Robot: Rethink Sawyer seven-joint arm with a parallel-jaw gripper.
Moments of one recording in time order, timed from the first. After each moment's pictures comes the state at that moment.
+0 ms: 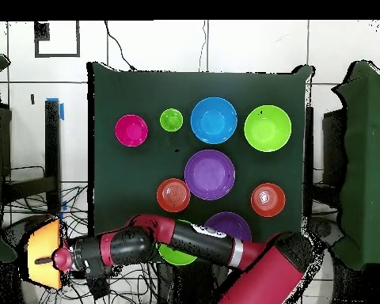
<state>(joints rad) -1.00 0.51 1.17 2.15 -0.73 0.48 2.04</state>
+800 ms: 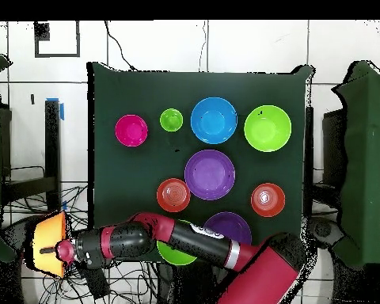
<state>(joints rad) -1.00 0.56 1.11 2.07 -0.77 0.48 1.92</state>
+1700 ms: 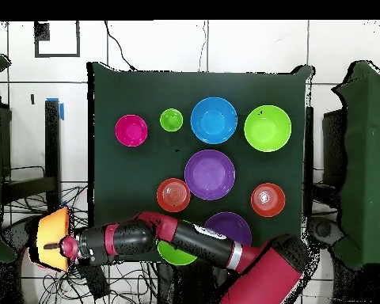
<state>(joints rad) -1.02 0.56 1.10 2.06 -0.77 0.48 1.92</state>
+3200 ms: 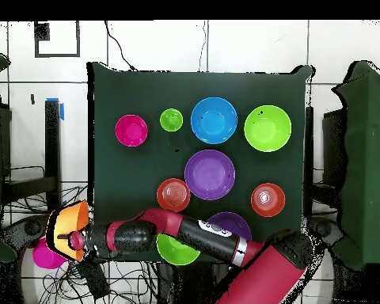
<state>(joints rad) -0.97 0.48 1.04 2.00 -0.90 0.40 1.92</state>
